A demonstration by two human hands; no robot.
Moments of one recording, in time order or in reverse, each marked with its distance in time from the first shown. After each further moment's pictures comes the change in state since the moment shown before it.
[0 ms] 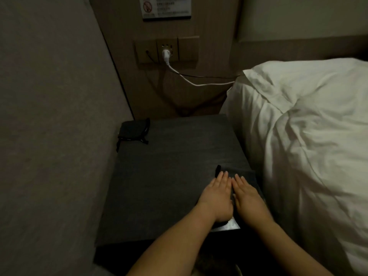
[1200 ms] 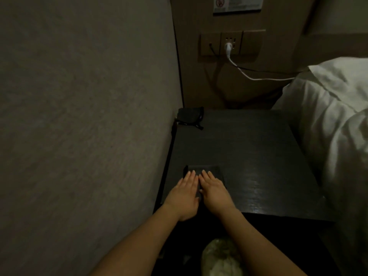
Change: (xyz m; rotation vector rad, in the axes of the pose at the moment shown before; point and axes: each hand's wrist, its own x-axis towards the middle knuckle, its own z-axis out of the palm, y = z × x) left_hand -0.185 -0.138 0.044 -0.088 -0.006 -0.365; right_hand -0.011 -0.217 0.058 0.063 -0.212 -0.356
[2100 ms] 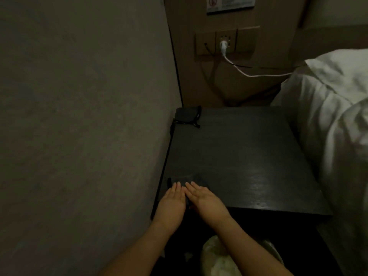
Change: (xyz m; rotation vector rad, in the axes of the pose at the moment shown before) left_hand -0.039 0.011 0.010 0.199 -0.017 -0.145; right_hand -0.021 0.000 0.031 -0.199 0.075 -0.397
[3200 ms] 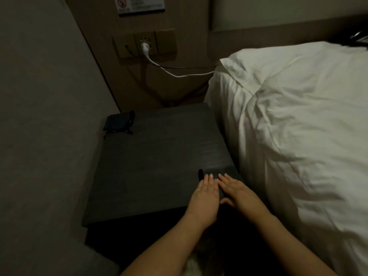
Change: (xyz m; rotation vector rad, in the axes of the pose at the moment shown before) left_hand 0.063 0.232 -0.060 -0.022 0.126 0.444; right_hand -0.199 0.174 -0.065 0.065 0.044 0.417
